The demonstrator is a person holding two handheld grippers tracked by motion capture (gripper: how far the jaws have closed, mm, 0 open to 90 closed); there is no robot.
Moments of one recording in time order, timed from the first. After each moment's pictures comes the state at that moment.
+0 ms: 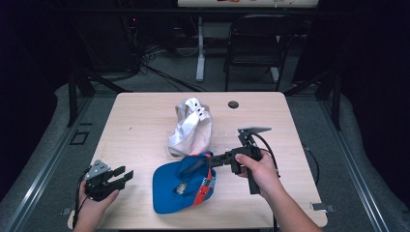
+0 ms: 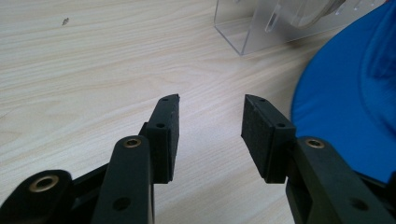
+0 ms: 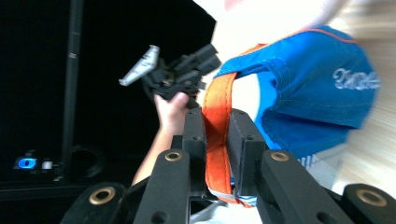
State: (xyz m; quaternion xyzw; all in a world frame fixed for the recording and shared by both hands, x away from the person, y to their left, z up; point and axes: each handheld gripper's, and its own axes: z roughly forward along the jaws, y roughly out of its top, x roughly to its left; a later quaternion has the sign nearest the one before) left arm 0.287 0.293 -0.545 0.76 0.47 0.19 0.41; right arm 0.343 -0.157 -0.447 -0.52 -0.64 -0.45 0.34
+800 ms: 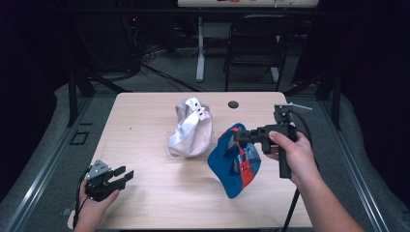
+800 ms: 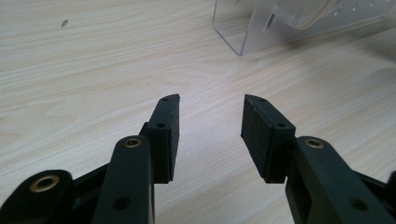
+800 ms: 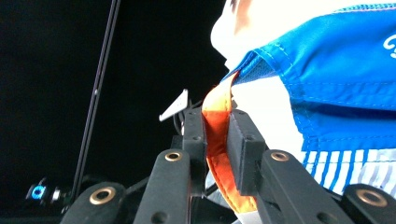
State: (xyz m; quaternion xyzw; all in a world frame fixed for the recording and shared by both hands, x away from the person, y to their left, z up) left arm 0.286 0.290 -0.545 0.76 0.47 0.19 0.42; right arm 0.341 -0.224 -0.366 -0.55 -0.60 -0.50 0.28
